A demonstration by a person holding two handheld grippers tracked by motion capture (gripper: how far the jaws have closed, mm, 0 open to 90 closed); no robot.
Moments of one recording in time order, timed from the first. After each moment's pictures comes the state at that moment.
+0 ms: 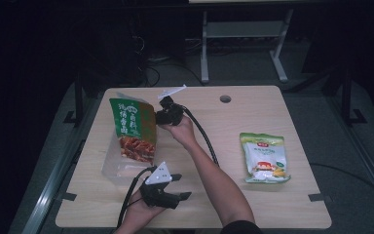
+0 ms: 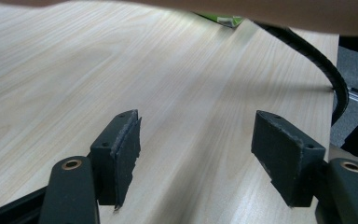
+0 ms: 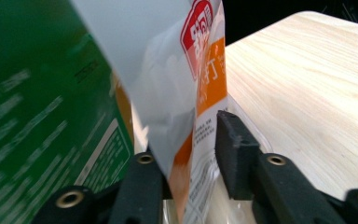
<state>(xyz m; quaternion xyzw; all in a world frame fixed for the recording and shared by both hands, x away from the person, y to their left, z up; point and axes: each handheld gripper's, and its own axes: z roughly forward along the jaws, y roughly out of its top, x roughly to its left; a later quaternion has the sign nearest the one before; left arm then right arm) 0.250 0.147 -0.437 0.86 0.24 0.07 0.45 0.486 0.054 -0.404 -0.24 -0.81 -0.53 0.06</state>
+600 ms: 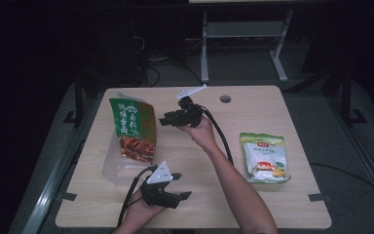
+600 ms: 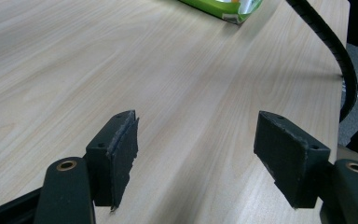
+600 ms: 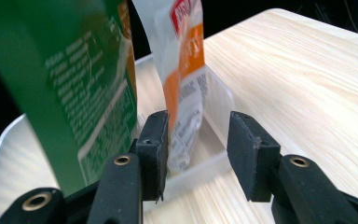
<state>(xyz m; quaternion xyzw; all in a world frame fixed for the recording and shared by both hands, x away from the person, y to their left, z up) 0.251 0.146 -0.438 0.86 0.24 0.07 0.44 0.466 -0.003 -0.387 -0.26 -0.82 -0.51 0.03</state>
